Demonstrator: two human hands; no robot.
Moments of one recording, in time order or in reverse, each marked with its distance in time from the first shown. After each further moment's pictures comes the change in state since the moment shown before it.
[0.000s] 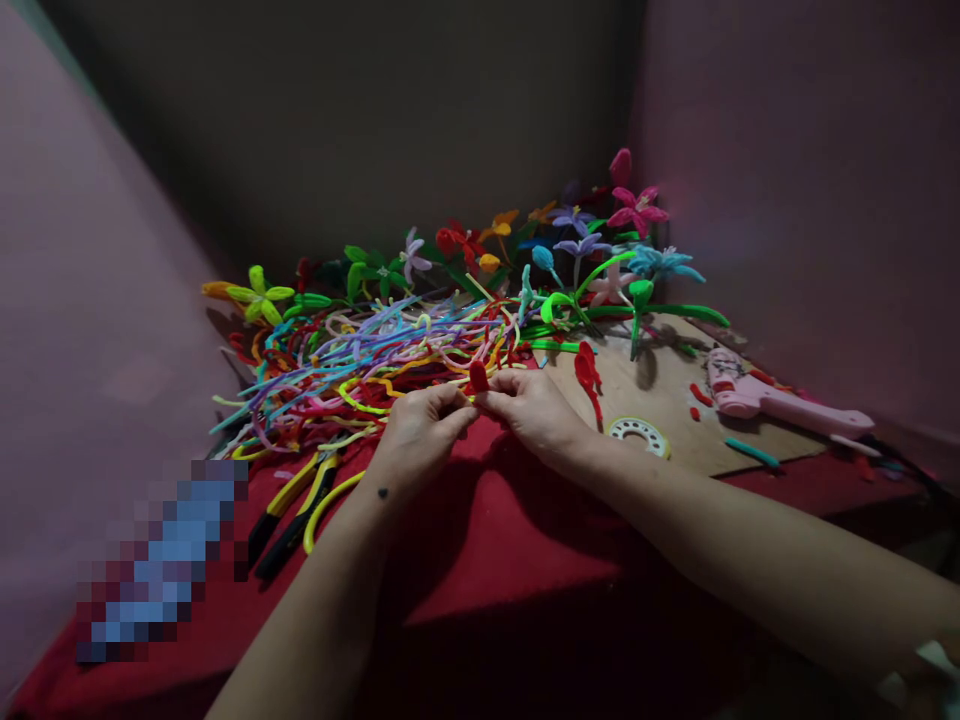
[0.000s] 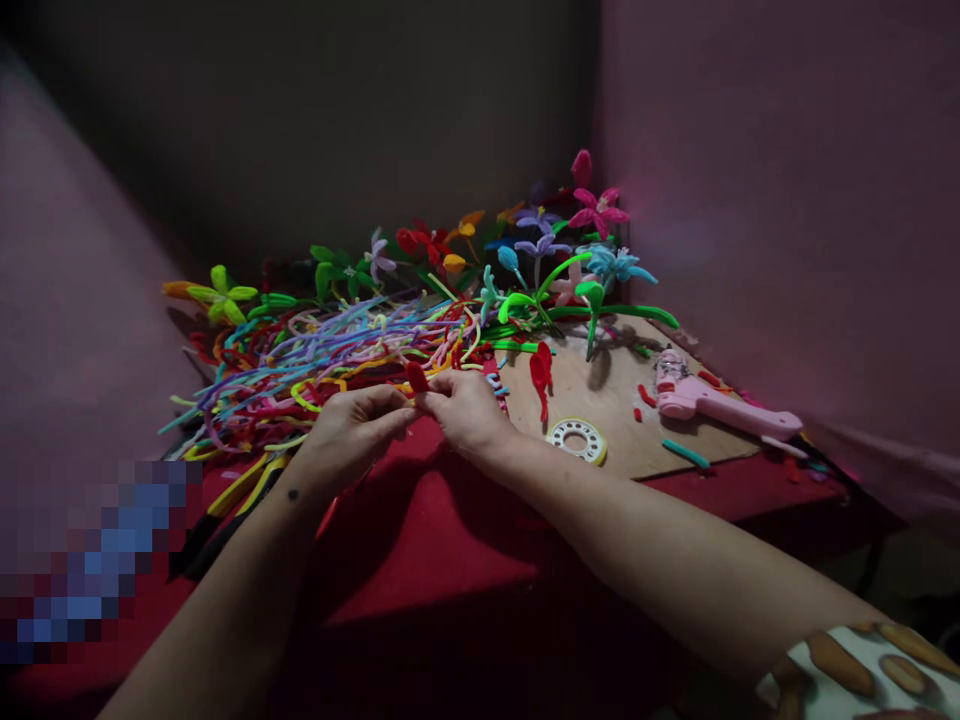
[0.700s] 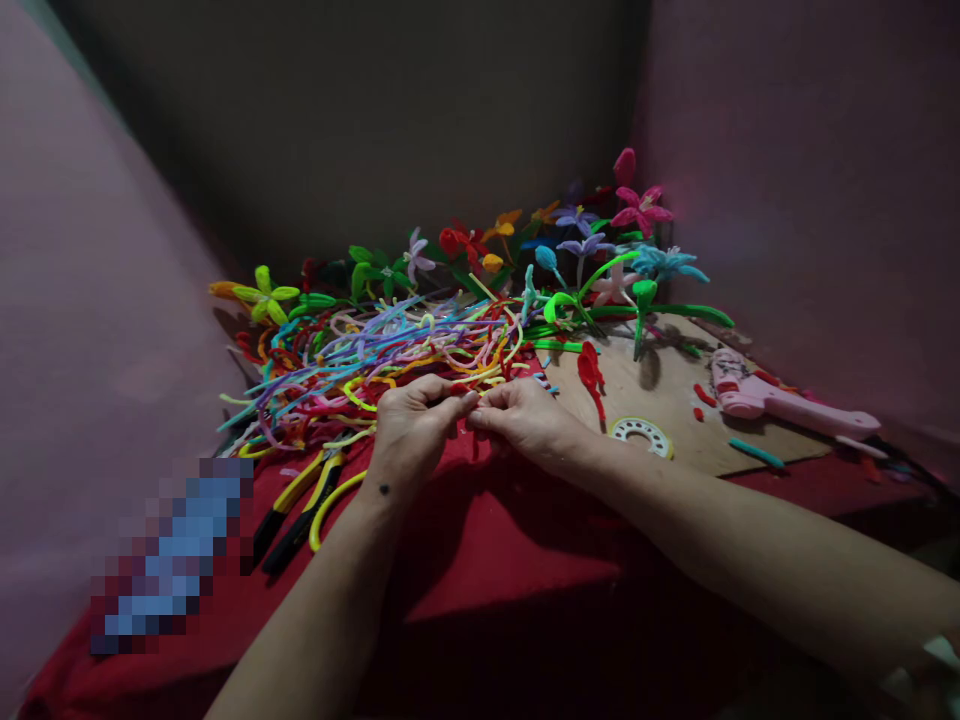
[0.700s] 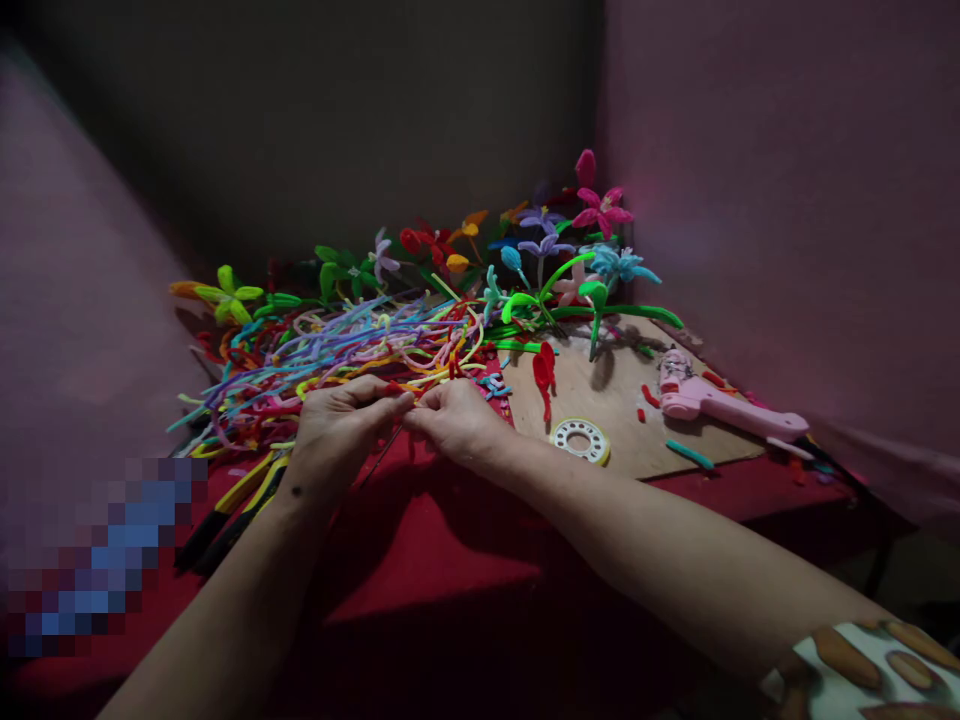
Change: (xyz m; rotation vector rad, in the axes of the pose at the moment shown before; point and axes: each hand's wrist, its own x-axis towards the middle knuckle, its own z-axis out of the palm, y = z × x) left_hand -0.002 0.007 0.001 -0.222 0.223 -0.098; right_hand -0.007 -0.007 0.006 -0.084 -0.177 0.140
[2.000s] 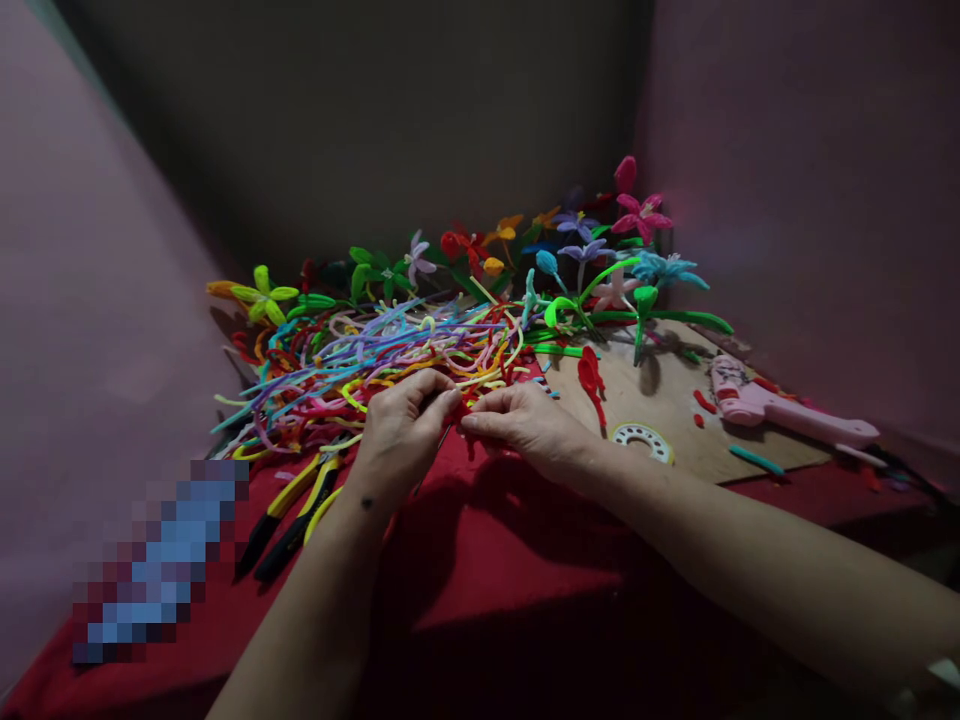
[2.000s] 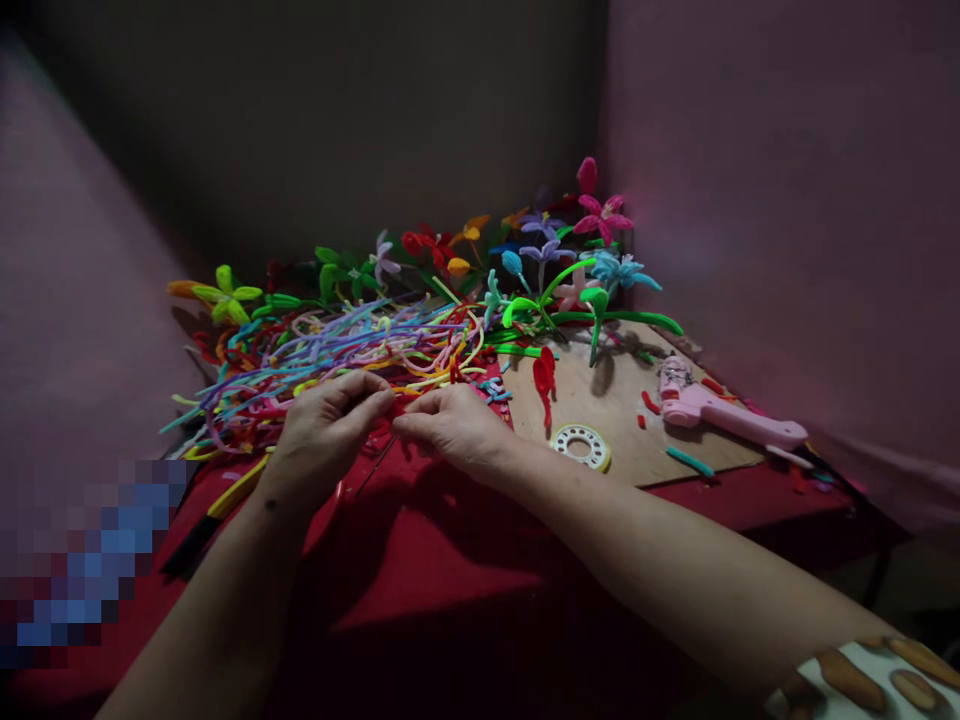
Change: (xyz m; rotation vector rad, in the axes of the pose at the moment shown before) left_hand -0.002 0.006 -0.014 0.256 -0.023 0.187; right_hand -0.005 -0.004 0.000 0.142 -0.090 -0.063
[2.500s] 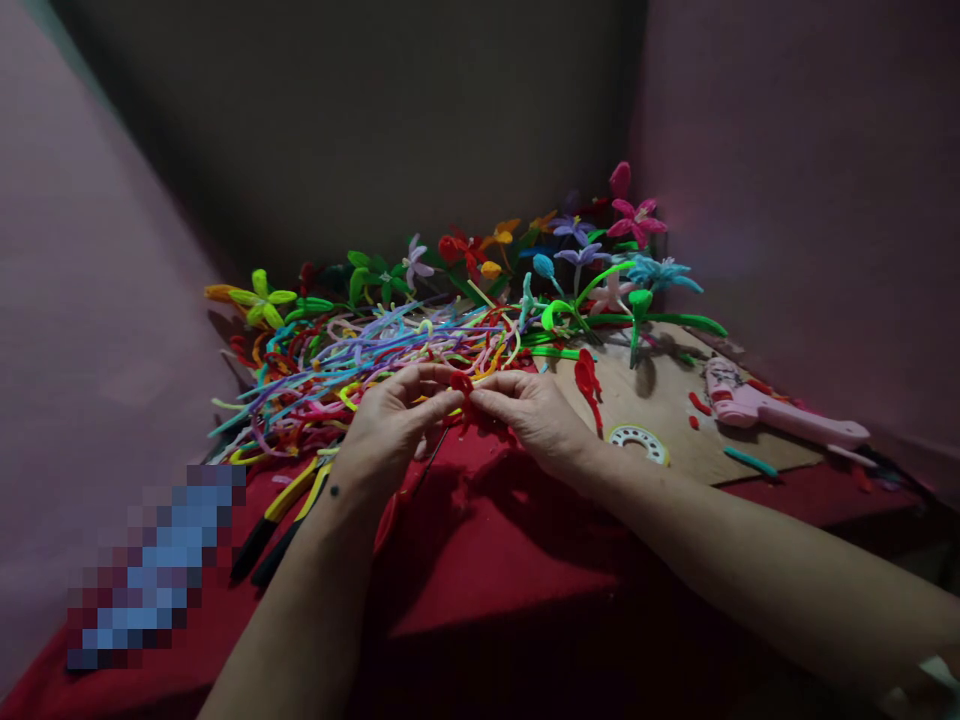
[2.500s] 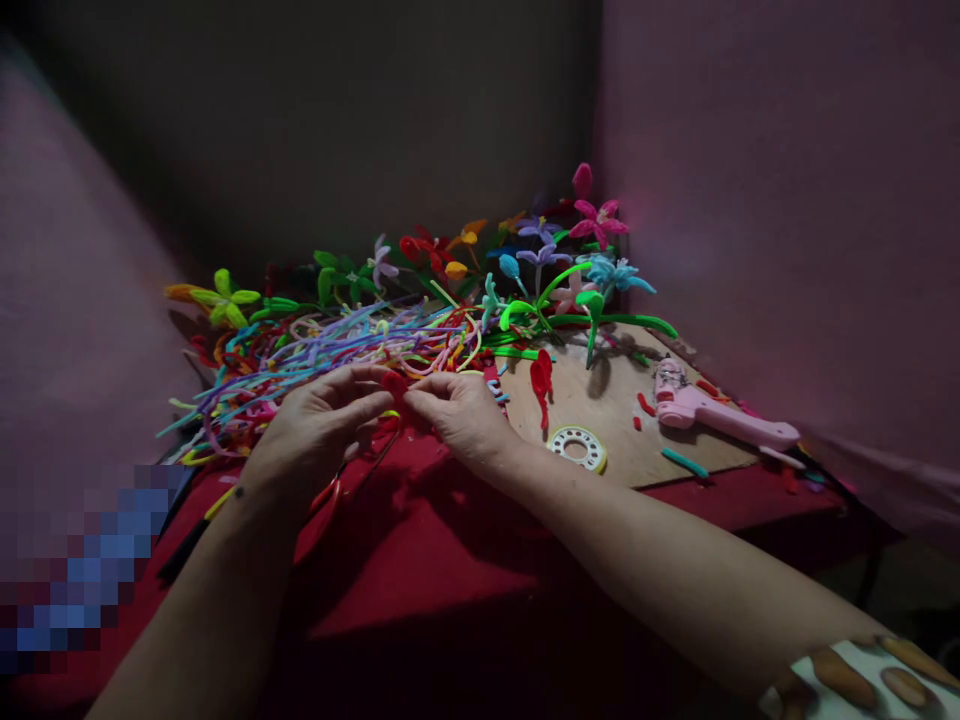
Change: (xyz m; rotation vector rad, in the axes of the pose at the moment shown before) left_hand 0.002 0.004 -0.003 -0.526 -0.133 -0.284; right_hand 0.004 0.001 -0.002 0.178 0.159 -0.146
